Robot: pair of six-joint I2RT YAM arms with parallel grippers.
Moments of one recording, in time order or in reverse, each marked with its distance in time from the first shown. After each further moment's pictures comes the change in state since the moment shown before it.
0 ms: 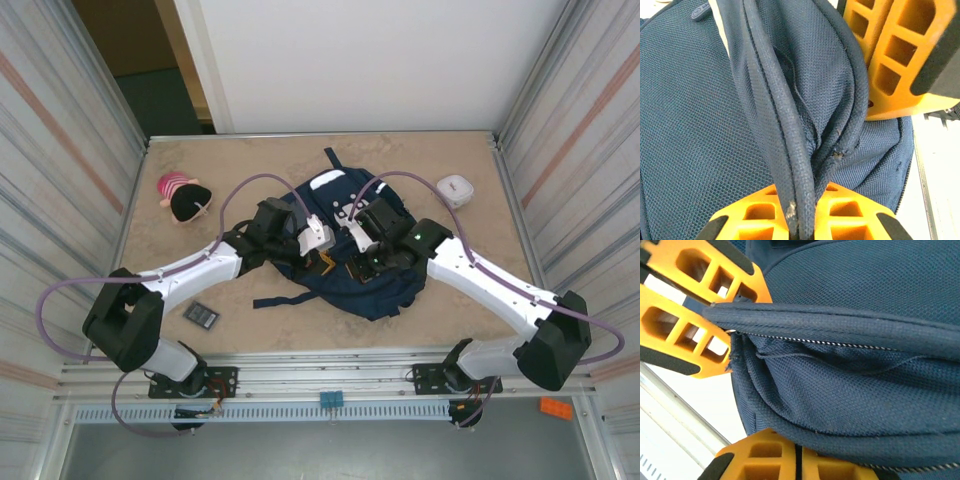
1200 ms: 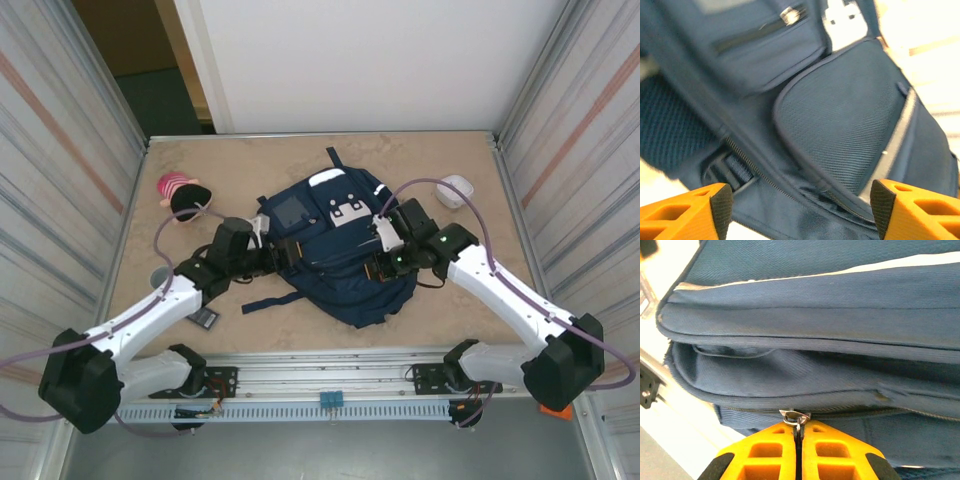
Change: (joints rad) left arm 0.087 -0.354 -0.272 -0.018 -0.410 -1.259; right arm -0.153 -0.114 -0.129 0.011 -0.169 0.066
